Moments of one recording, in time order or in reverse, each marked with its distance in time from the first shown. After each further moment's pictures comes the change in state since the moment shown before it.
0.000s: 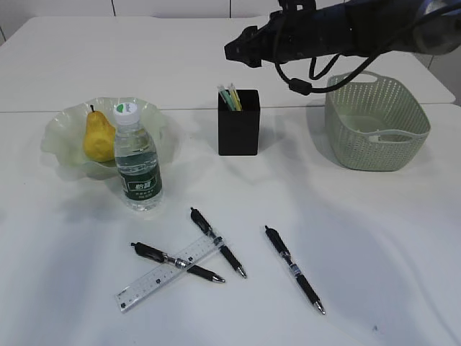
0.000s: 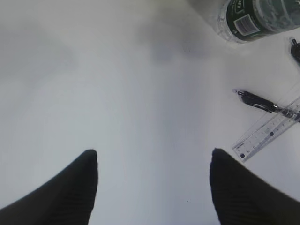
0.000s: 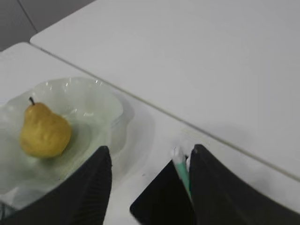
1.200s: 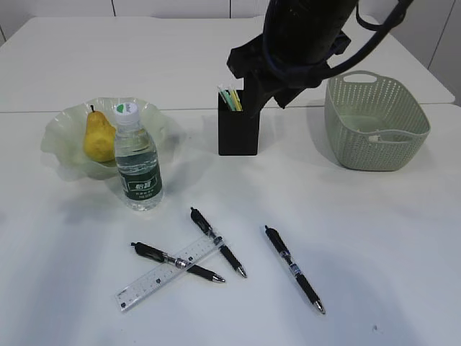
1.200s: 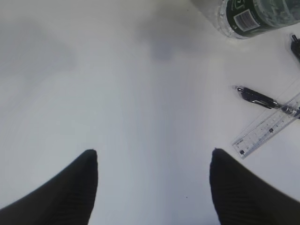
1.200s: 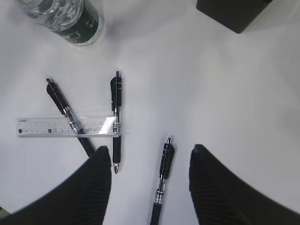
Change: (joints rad) left arm 0.000 0.000 0.000 0.000 0.012 0.000; right arm 0.240 -0.322 0.008 -1.125 0.713 1.201
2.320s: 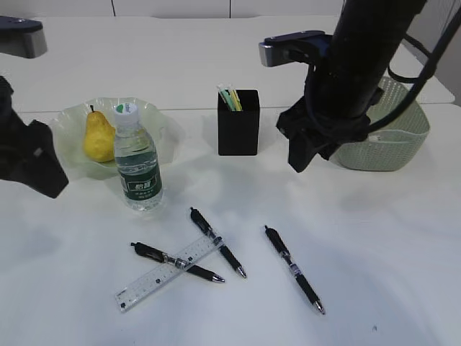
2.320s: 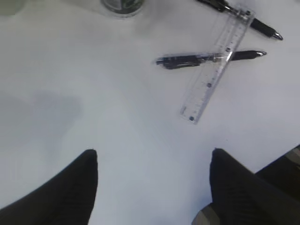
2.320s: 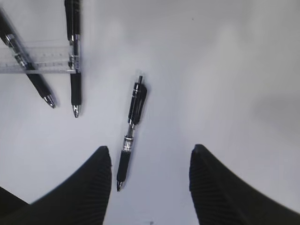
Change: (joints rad) left arm -0.355 -0.033 0.000 0.064 0.010 0.083; right arm -0.082 -0.018 0.220 -0.001 0.004 -0.120
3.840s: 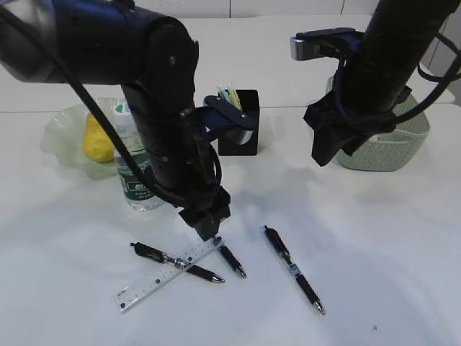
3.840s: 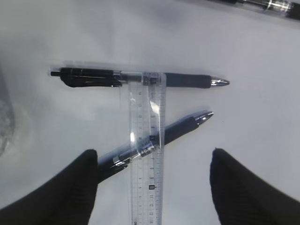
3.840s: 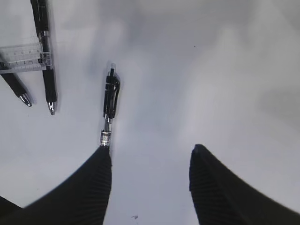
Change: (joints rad) left arm -0.379 0.559 -0.338 0.112 -0.080 0.016; right arm -0.086 -0.026 0.039 0.019 -0.007 -0.036
